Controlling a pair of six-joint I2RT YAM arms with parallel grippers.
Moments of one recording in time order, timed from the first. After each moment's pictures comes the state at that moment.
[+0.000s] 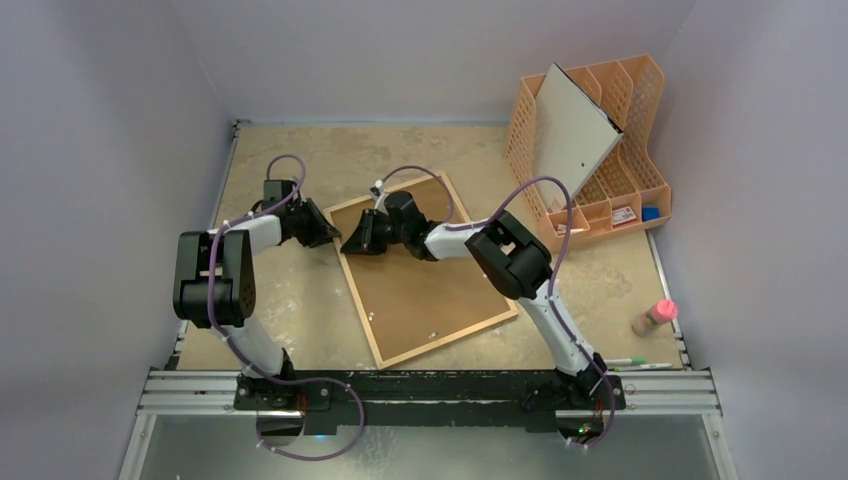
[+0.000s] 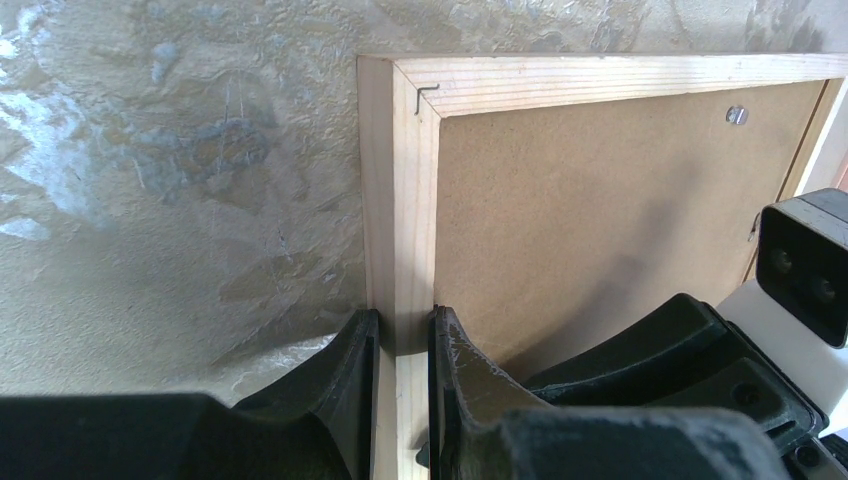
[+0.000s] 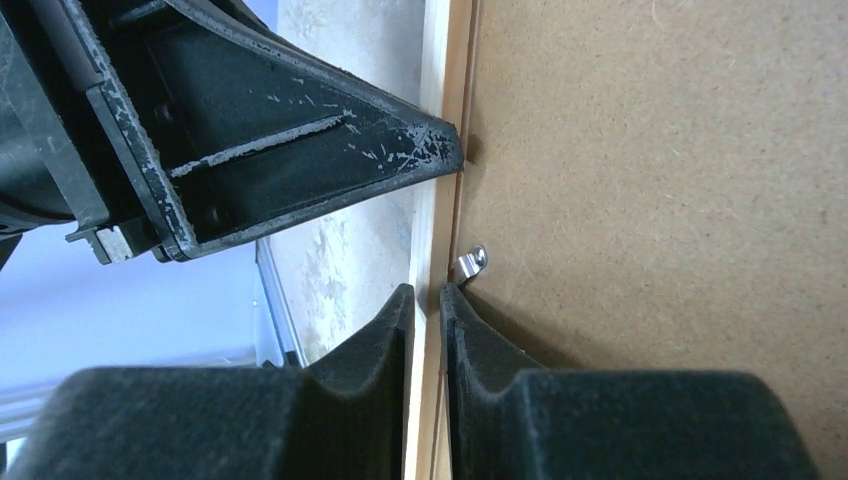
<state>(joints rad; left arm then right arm) 0.03 1.73 0.90 -0.13 0.36 -0.61 0.81 2.39 1.53 0.41 -0.52 0.98</state>
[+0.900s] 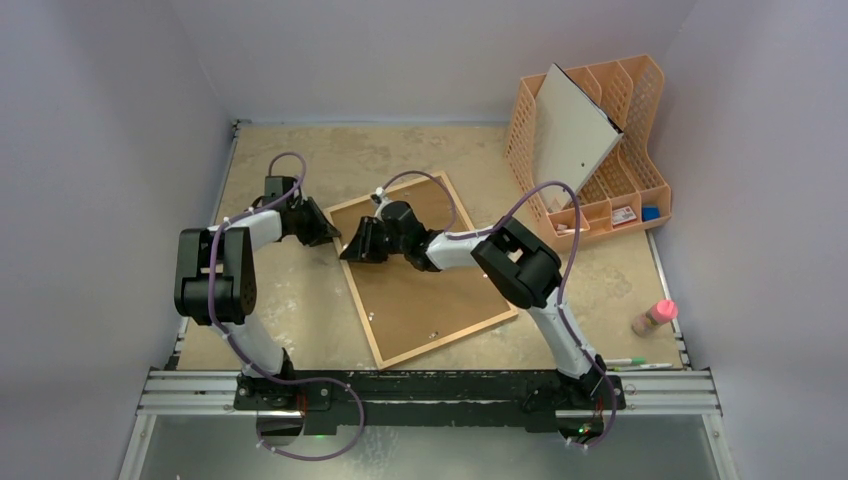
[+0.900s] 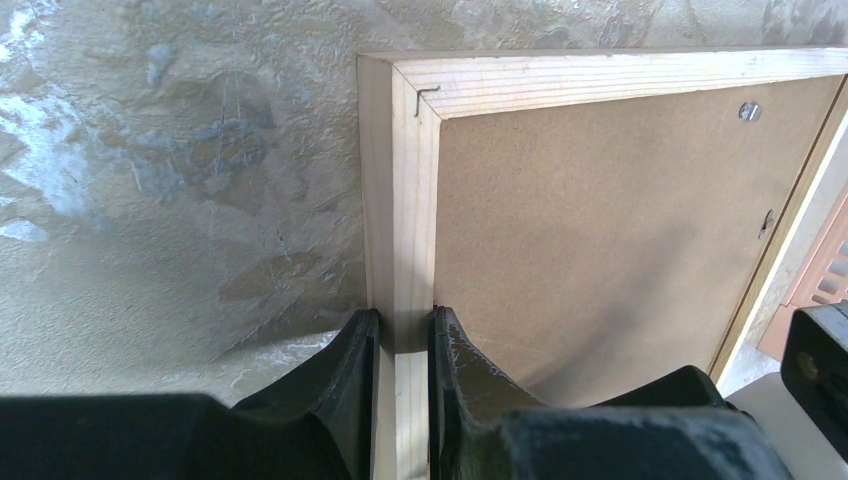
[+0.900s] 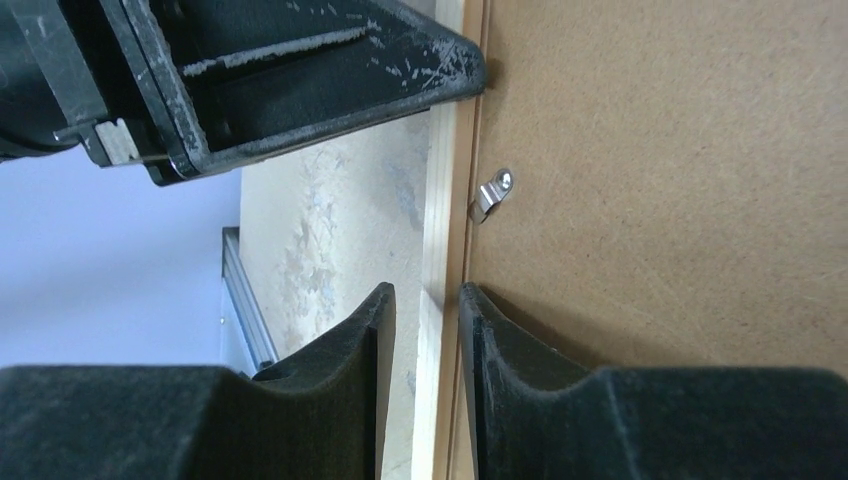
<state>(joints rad) 0.03 1.75 0.94 -0.19 0.36 -0.59 0.86 2.27 1.40 0.40 -0.36 0.96</state>
